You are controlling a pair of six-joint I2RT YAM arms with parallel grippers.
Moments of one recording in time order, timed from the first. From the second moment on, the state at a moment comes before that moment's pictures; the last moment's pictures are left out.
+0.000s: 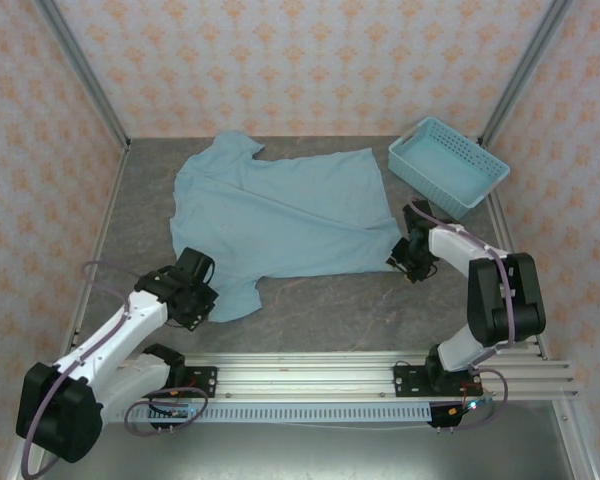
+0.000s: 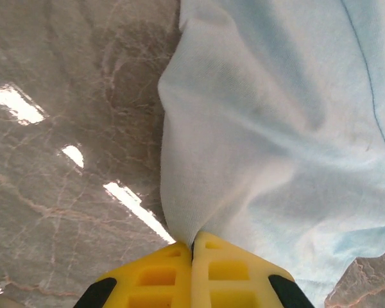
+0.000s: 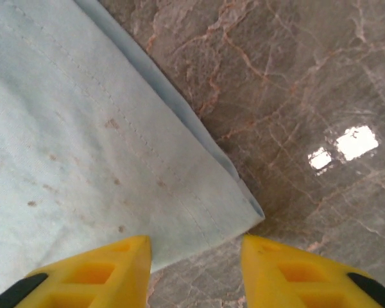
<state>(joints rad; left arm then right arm) -0.32 0.94 0.55 -0.94 -0.03 -1.29 0.14 1.57 0.87 -0.71 -0.10 0.82</state>
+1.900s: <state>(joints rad) -0.15 1.40 1.26 -1.08 -0.27 -0.95 0.26 1.55 1.13 -0.92 -0.07 0.98</state>
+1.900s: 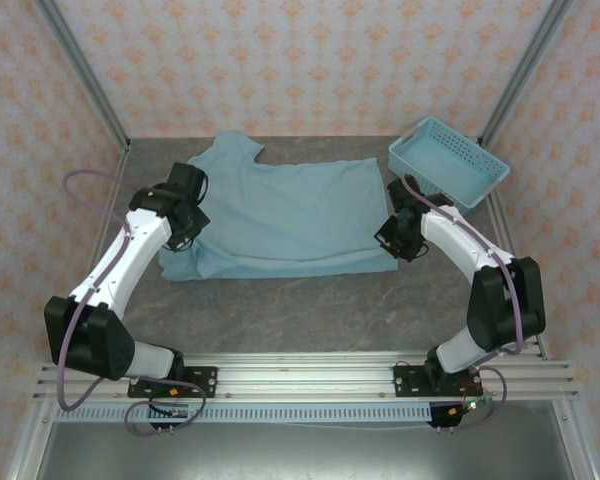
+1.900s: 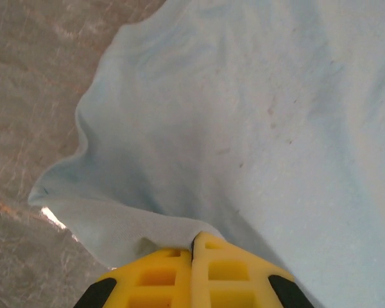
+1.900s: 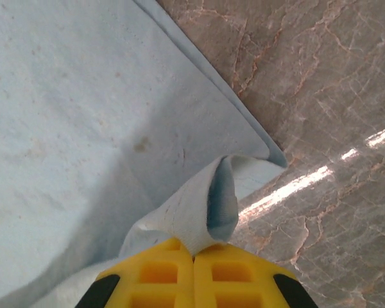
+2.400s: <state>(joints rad) -0.09 1.66 1.48 -1.05 -0.29 -0.78 0.24 1.74 1.31 -0.91 -0.06 0.98</state>
